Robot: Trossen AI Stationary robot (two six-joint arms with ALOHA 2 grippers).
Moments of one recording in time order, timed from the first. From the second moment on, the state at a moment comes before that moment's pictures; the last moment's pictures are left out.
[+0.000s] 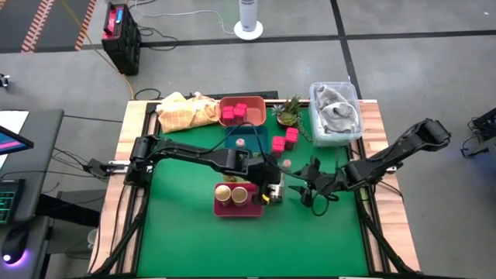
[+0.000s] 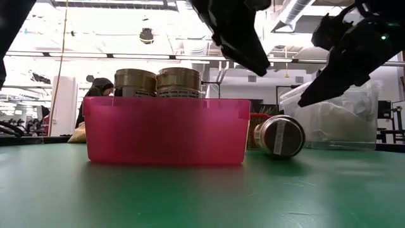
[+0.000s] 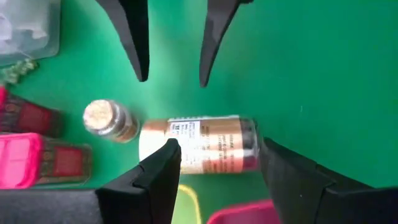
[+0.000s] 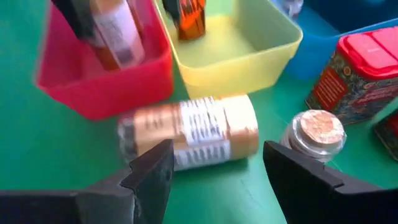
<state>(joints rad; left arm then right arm) -0.09 2.00 1.75 -0.56 -0.04 0.13 0.39 1.14 0.46 -0.06 0.52 0.49</state>
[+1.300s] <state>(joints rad) -0.09 1.71 1.48 -0.41 -0.09 0.11 0.48 1.28 0.80 -0.58 0.34 0.58</state>
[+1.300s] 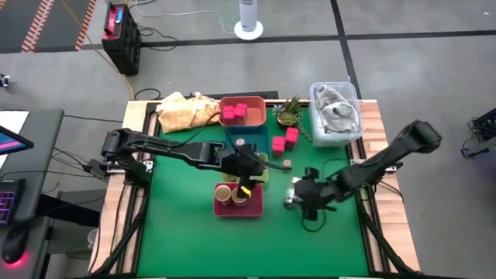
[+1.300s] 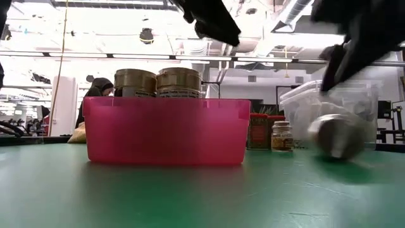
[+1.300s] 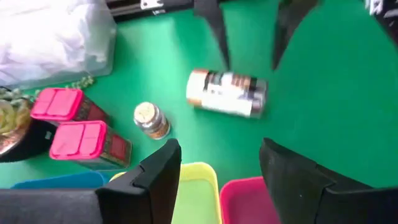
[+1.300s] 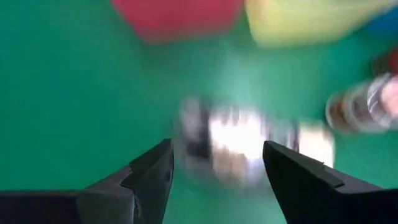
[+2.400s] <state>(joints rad) -0.08 1.68 1.48 -0.51 -0.15 0.13 0.44 1.23 0.91 -0.94 0.30 0.37</state>
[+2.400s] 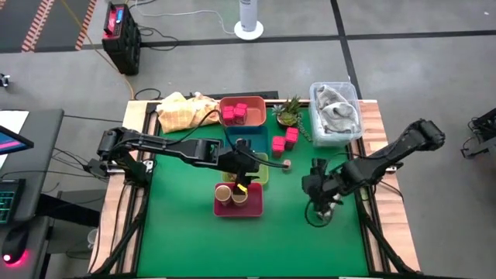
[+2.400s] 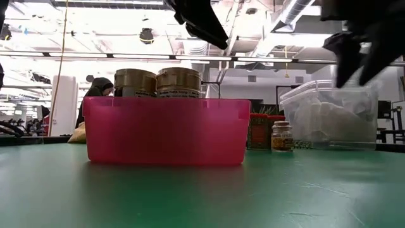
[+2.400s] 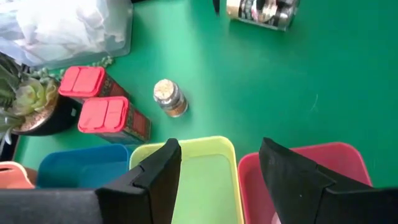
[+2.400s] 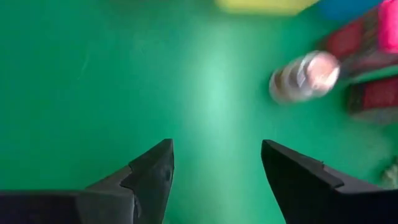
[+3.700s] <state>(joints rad) -0.08 1.68 1.48 -0.55 -0.15 0.13 0.58 1.56 0.94 -1.24 0.14 0.25</state>
